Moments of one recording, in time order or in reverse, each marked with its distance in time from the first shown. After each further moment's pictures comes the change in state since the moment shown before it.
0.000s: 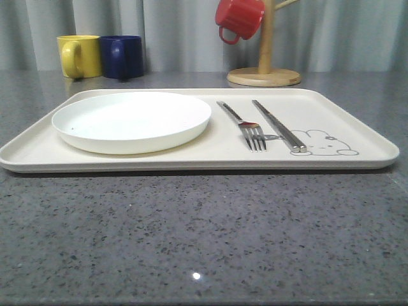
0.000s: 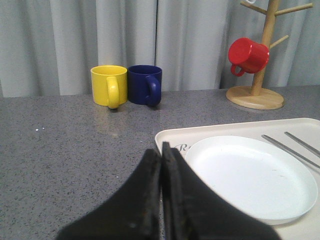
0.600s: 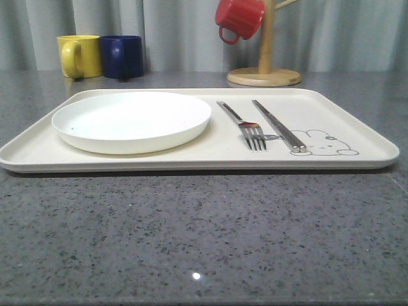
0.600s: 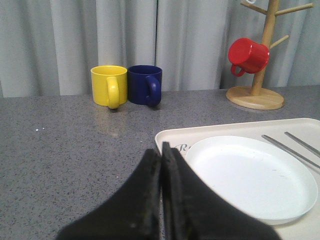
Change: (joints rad) left arm 0.000 0.000 0.000 0.000 0.000 0.000; right arm -0.005 0.095 0.000 0.007 0.000 -0.024
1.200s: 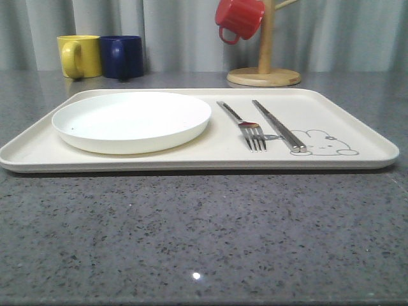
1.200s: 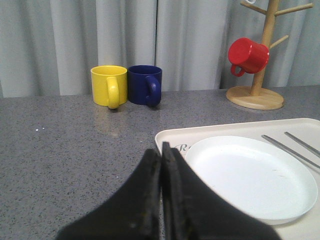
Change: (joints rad) left arm 0.000 0.000 0.000 0.000 0.000 0.000; right arm -0.011 0.020 -0.004 0.000 0.010 -0.002
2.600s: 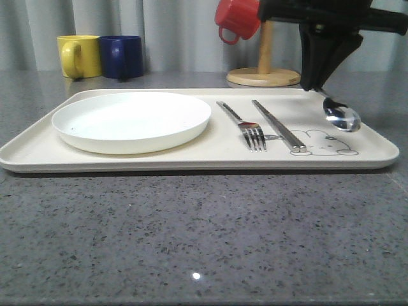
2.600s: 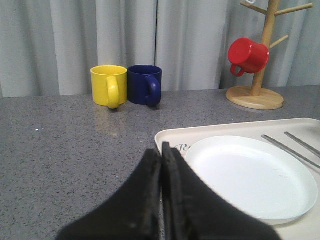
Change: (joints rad) left arm 0.000 0.000 0.000 0.000 0.000 0.000; right arm 0.521 -0.103 0.000 0.037 -0.094 0.357
